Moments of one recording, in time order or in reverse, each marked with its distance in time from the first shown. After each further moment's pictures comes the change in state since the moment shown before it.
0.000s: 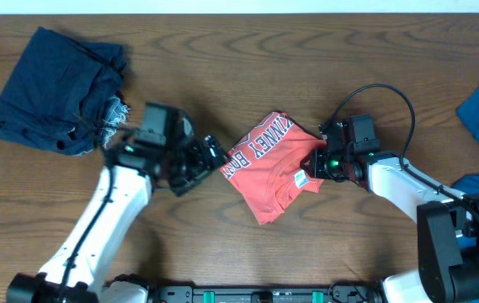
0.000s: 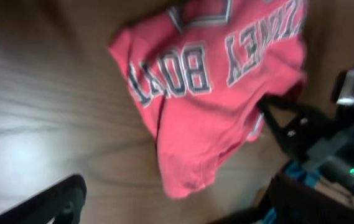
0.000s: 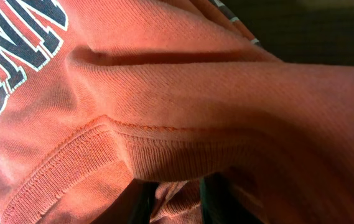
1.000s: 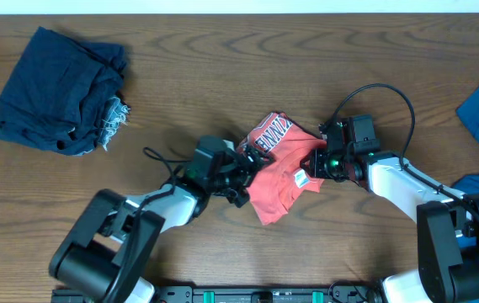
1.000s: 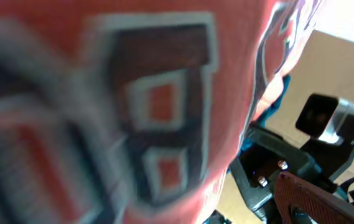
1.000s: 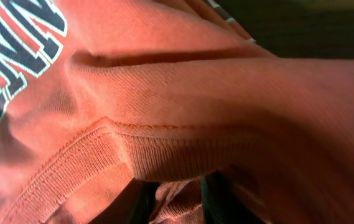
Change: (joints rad) left arm -0.249 0.346 -0.355 1.149 0.095 -0.702; right arm 0.000 0.000 0.001 0.006 0.001 0.000
